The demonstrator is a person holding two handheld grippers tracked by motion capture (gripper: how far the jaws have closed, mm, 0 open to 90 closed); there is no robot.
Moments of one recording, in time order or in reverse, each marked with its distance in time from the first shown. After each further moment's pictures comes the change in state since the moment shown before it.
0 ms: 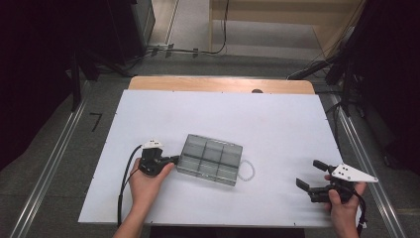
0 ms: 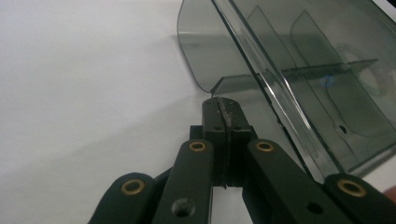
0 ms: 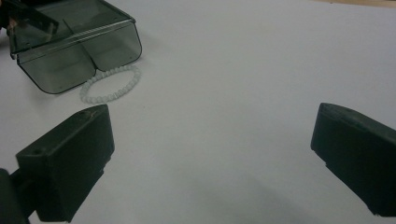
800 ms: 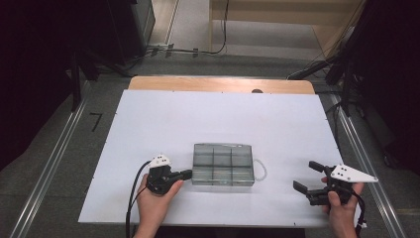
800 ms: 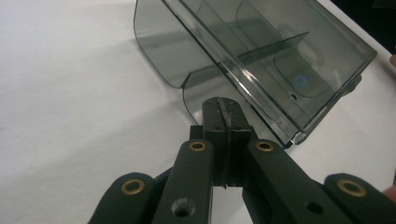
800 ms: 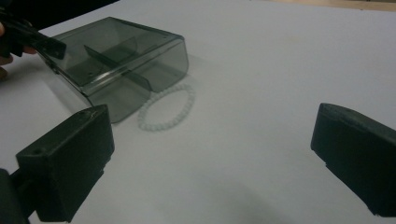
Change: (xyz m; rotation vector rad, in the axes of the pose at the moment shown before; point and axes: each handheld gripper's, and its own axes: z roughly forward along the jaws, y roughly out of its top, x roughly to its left) left arm -0.053 -0.026 -0.005 -0.051 -0.074 0.014; right arm 0.017 0.013 -0.003 -0.005 0.077 0.011
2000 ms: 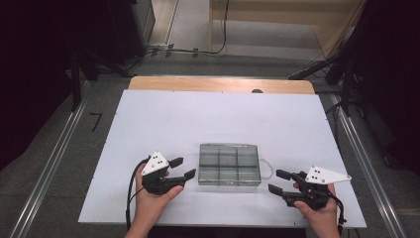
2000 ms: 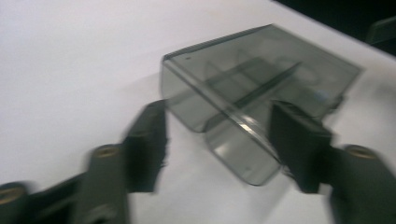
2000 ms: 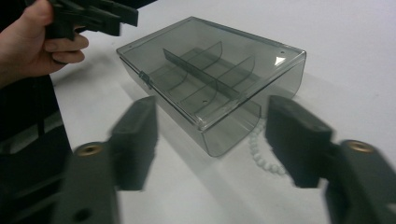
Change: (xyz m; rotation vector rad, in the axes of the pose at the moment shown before) left arm -0.012 0.010 -0.024 -0.155 0.021 0.192; right arm 0.056 0.022 0.031 0.060 0.172 -0.020
